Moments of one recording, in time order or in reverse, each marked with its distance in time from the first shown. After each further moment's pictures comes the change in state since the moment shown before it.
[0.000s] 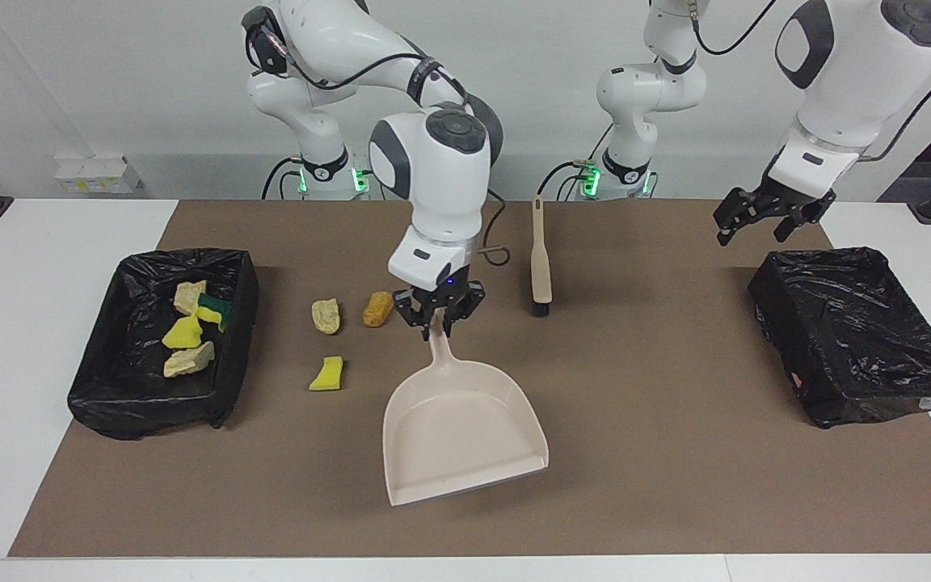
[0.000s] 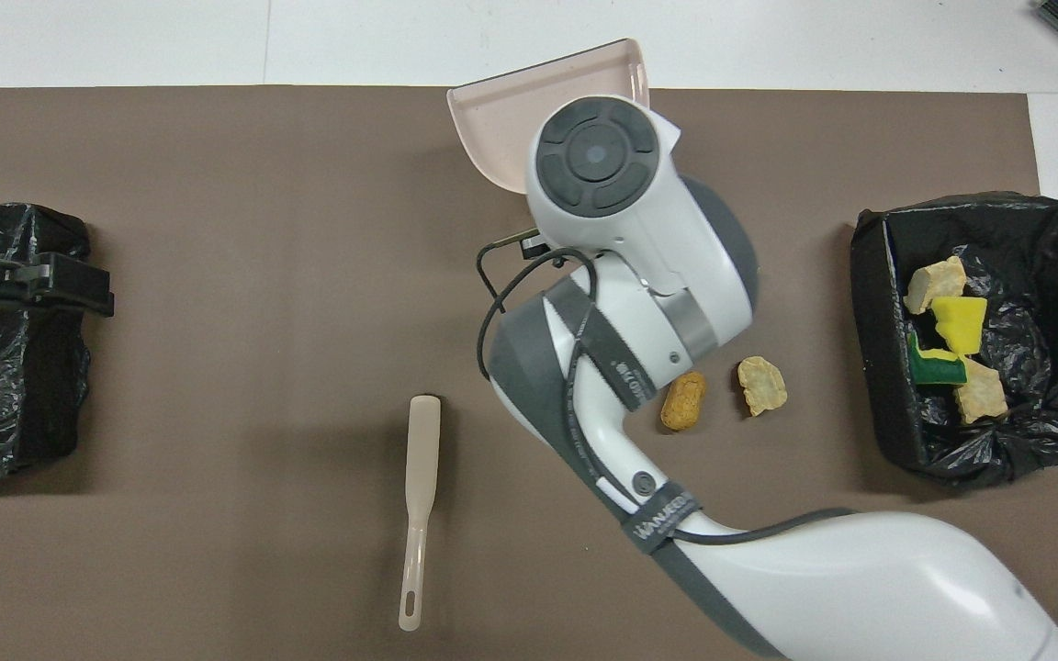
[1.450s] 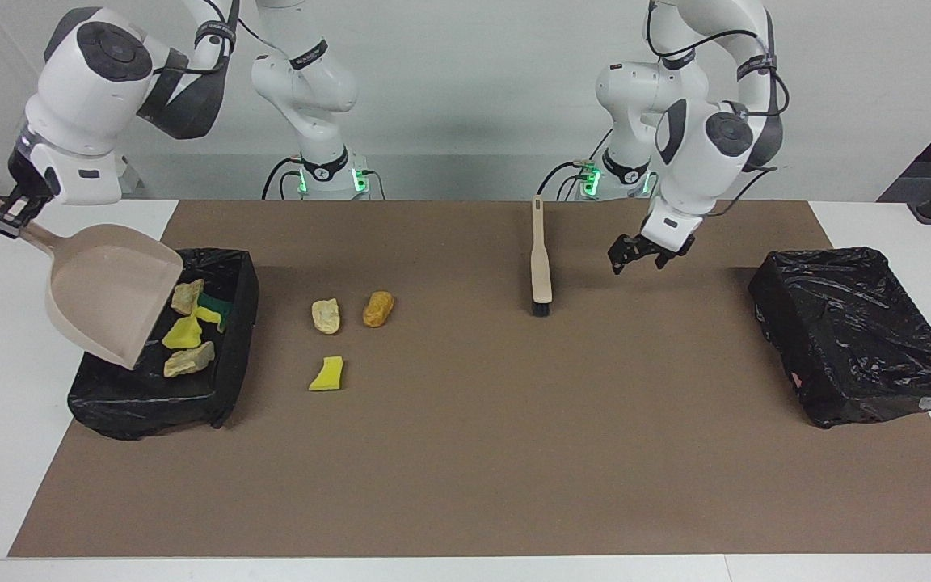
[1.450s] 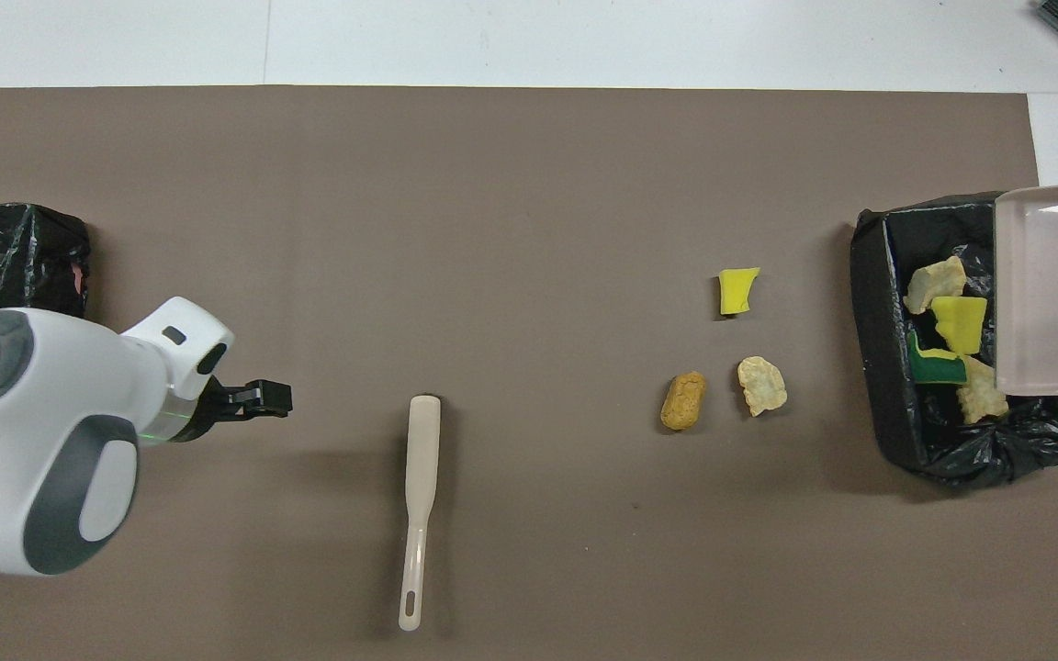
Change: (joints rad) left arm -0.119 -0.143 0.002 -0.668 -0.104 0.481 -0.141; right arm -0.720 -0.596 -0.013 -0.577 -0.526 0.065 -1.834
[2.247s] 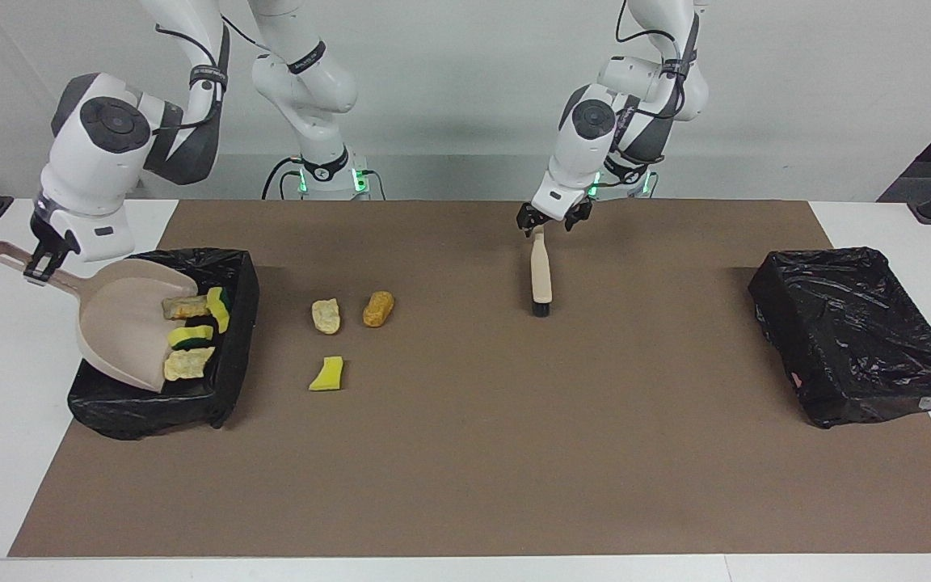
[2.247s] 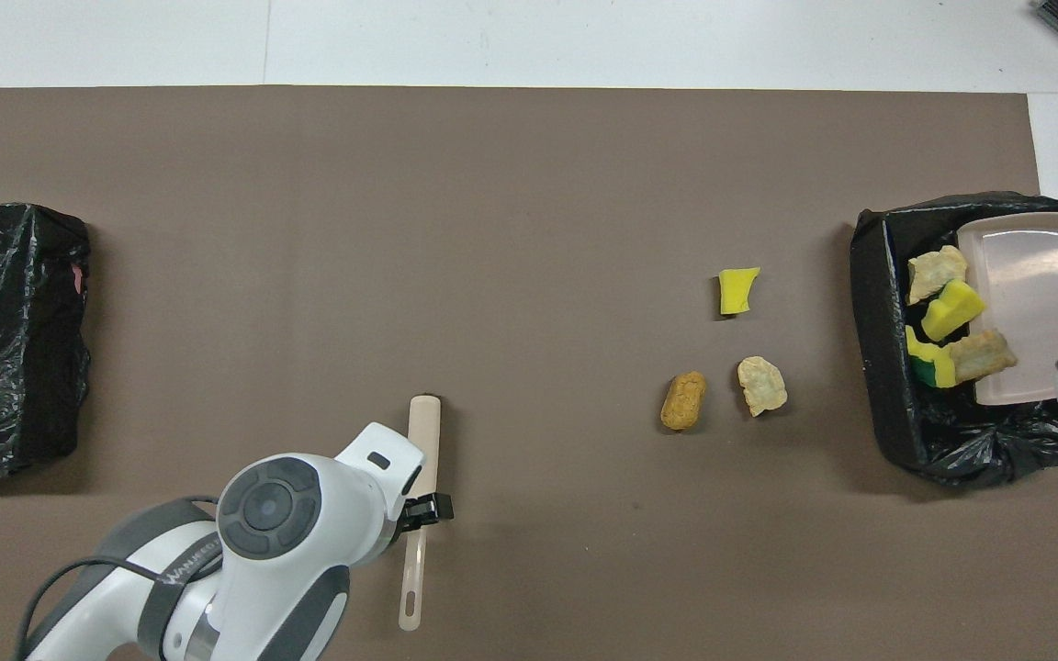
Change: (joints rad) left arm -0.413 -0.046 -0.012 -0.191 -0.101 0.117 -0.431; right arm -0.027 0.097 -0.004 -0.053 -0.103 0.068 -0.005
